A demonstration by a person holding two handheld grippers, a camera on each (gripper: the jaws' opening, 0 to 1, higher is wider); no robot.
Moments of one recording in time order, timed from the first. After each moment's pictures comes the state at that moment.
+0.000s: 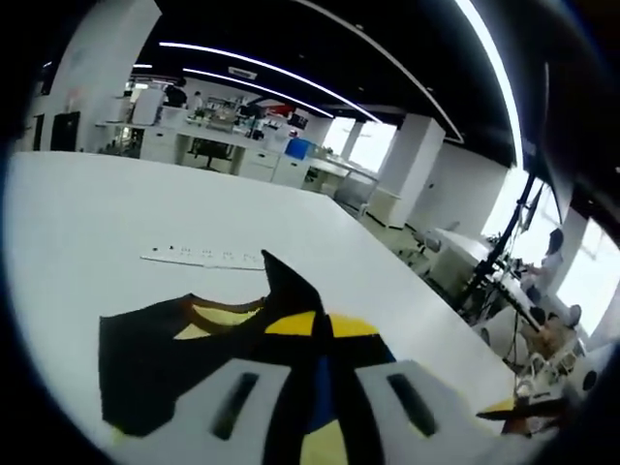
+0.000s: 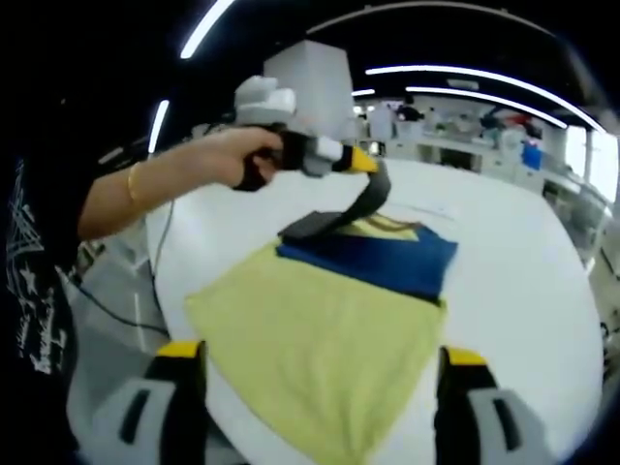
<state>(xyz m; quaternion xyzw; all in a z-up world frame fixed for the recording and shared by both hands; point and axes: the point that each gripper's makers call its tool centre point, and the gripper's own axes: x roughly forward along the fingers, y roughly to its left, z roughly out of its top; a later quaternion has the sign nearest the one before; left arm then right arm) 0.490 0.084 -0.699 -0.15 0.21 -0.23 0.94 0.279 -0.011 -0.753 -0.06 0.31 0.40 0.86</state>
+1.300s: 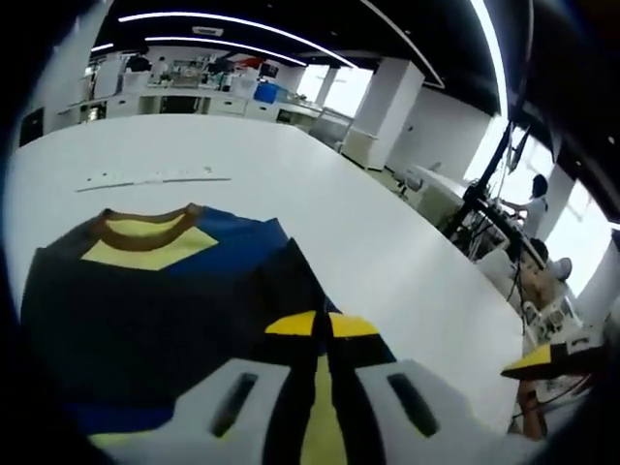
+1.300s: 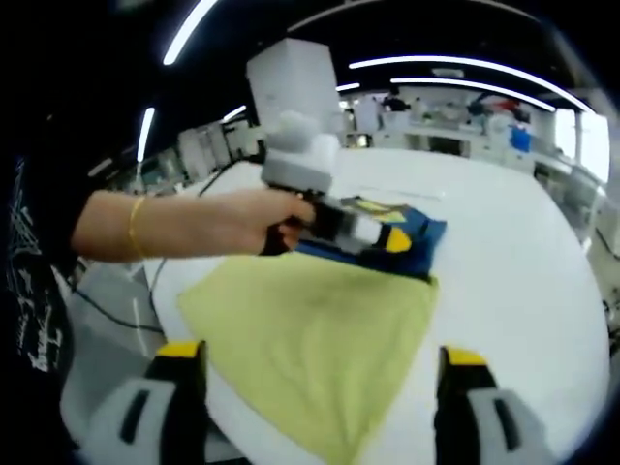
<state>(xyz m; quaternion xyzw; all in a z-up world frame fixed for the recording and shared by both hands) 0.456 -0.009 -0.809 -0.10 0.31 -0.29 0.90 0.278 -0.028 -0.770 -0.03 0.33 0.38 0.86</state>
